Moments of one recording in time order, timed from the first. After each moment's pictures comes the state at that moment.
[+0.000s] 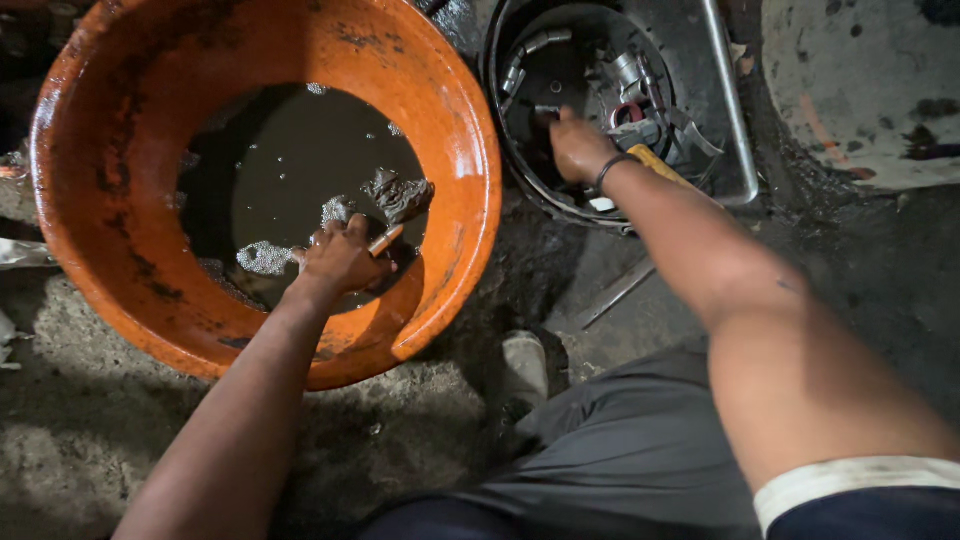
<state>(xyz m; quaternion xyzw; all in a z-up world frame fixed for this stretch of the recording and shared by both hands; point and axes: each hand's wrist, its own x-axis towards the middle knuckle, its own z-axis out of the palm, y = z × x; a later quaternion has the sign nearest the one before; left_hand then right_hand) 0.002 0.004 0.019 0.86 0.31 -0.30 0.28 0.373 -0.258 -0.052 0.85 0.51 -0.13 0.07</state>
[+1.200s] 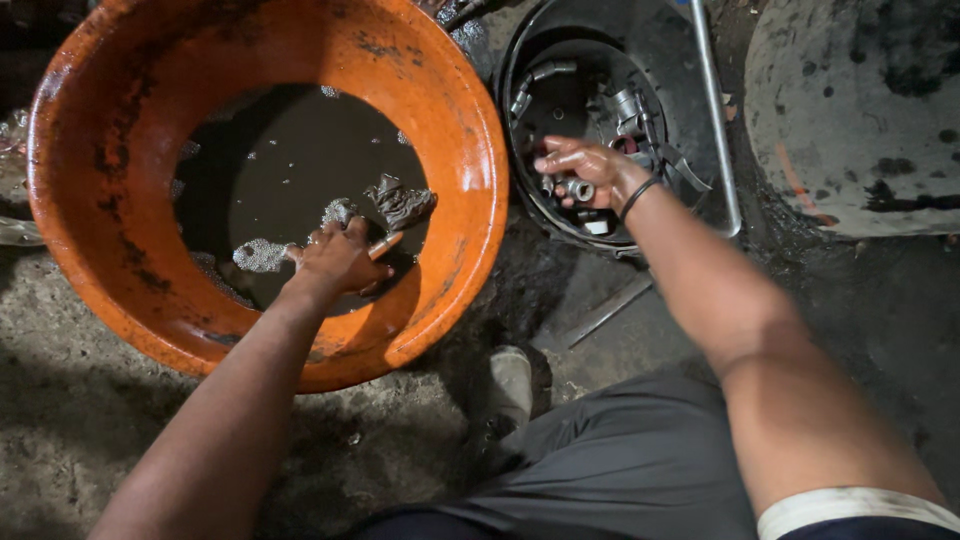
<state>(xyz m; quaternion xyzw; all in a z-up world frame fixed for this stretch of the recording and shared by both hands) 0.003 0.011 0.028 0.84 0.31 -0.33 0.30 0.342 -0.233 0.053 0.65 0.11 -0.62 -0.43</state>
